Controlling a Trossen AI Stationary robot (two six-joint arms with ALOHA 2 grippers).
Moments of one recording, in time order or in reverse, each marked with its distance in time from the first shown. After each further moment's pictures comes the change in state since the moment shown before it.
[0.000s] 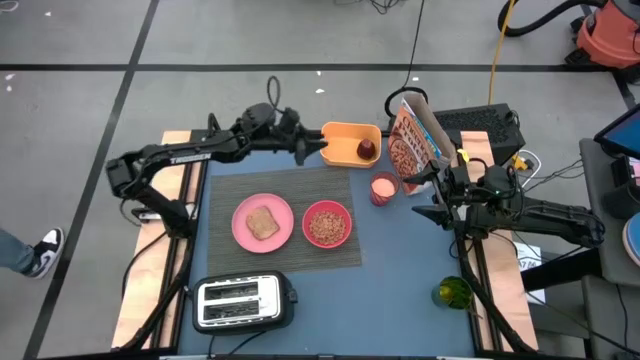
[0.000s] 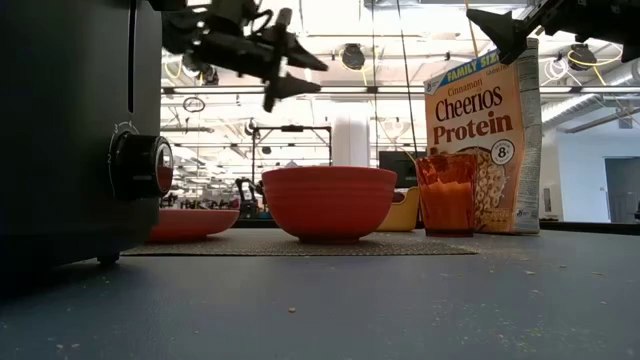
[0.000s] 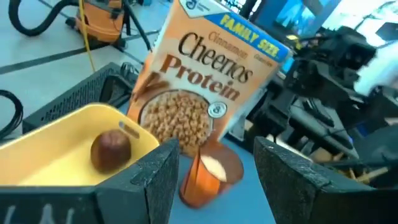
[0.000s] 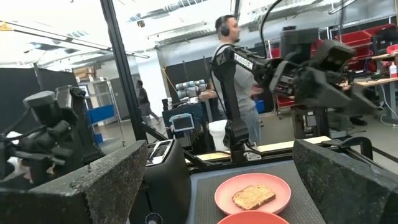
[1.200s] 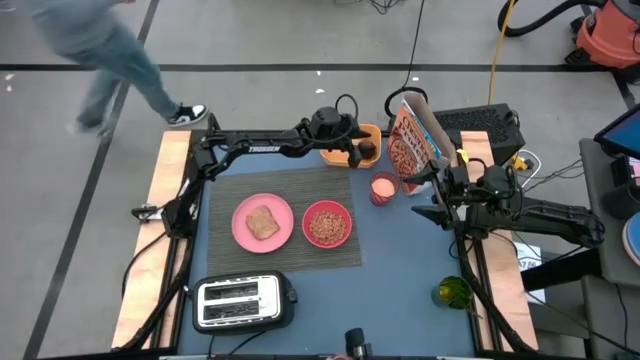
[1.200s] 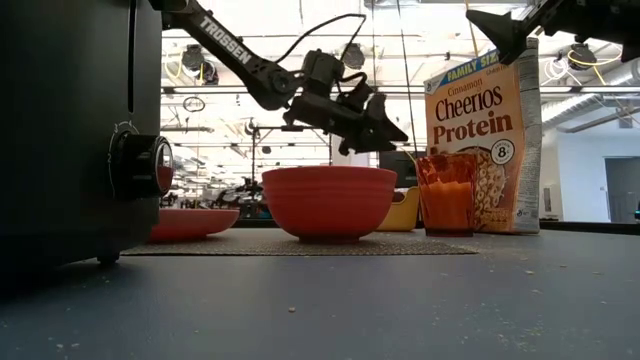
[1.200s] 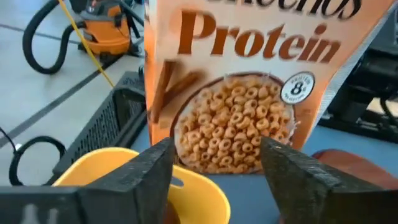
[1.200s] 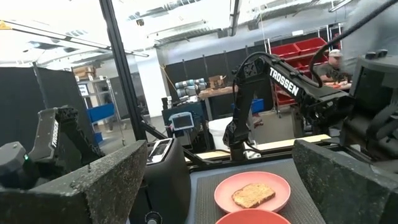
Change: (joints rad) left arm -0.055 0.666 0.576 0.004 -0.086 0.378; right arm 0.000 0.004 0.000 -0.002 0.000 0.000
